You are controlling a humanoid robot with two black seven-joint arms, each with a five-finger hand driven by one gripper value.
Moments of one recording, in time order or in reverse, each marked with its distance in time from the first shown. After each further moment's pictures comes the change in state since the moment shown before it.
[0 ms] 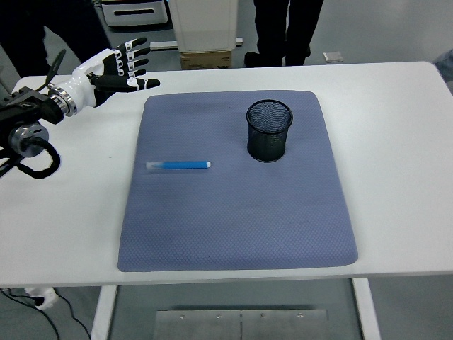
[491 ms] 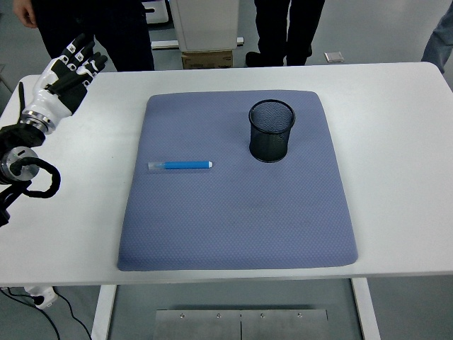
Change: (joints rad) left arm 0.354 0.001 -0.595 0.066 -0.077 -0.003 -0.007; right arm 0.000 0.000 0.000 0.000 0.000 0.000 0.000
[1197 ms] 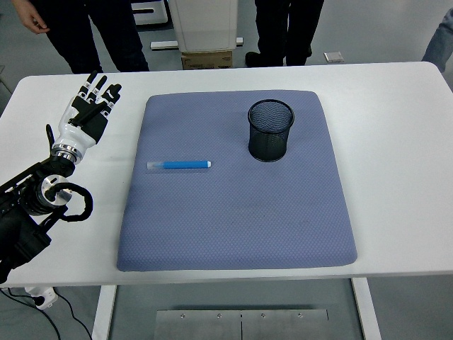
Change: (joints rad) left arm 0.172 -0.186 -0.282 0.093 0.003 0.001 -0.005; right arm 0.000 0.000 0.000 -0.001 0.000 0.000 0.000
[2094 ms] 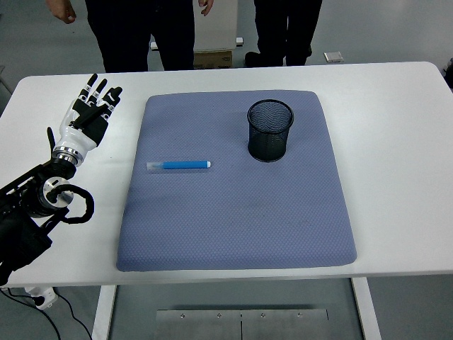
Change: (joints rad) left arm 0.019 -0.006 0.003 -0.002 -0.001 0.003 0.000; right arm 0.000 0.000 0.000 0.001 0.000 0.000 0.000
